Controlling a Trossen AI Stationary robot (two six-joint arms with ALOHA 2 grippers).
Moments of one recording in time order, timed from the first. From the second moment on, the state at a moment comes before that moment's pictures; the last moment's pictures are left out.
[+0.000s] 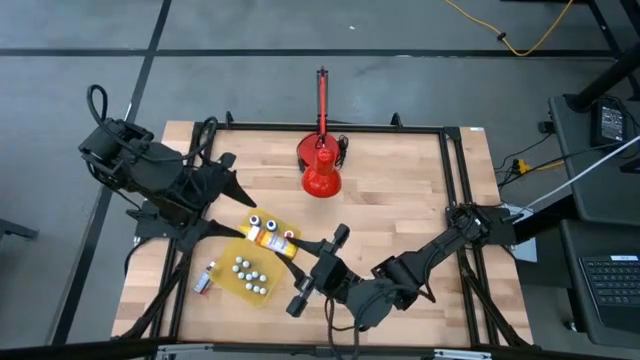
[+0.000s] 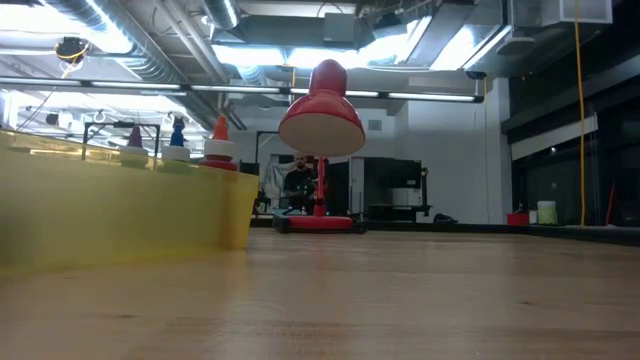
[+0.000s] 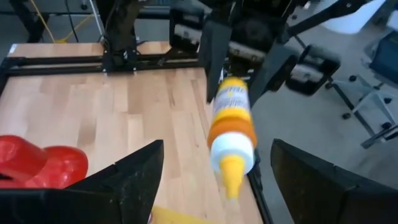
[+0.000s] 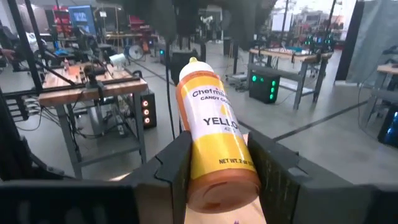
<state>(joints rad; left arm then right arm) -0.46 1.48 2.32 -1.39 -0.15 -0.27 0.60 2.16 2.33 -0.22 1.14 0.07</state>
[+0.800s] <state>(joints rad) -0.46 1.52 2.31 -1.32 -0.13 -0.23 0.59 2.16 2.33 -0.04 1.13 -0.14</state>
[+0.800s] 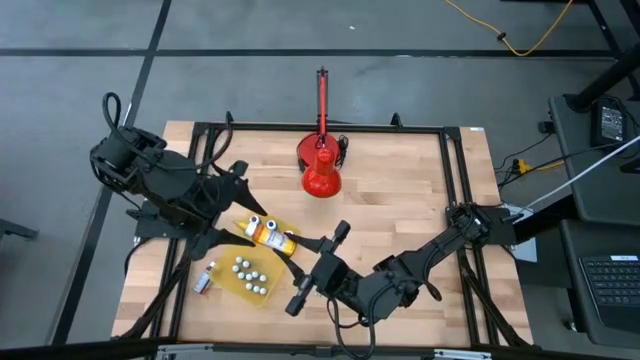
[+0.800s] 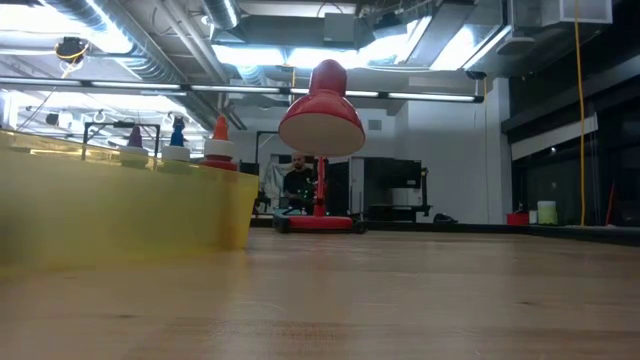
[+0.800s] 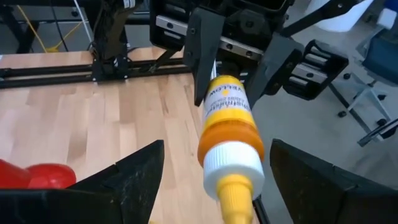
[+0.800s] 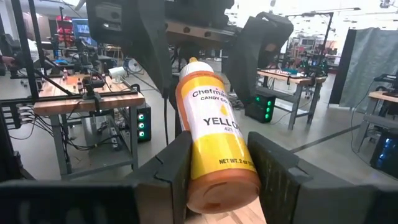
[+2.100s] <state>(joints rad) -0.44 1.56 2.22 -1.57 -0.25 -0.61 0.80 2.15 2.36 -0.03 1.52 -0.40</state>
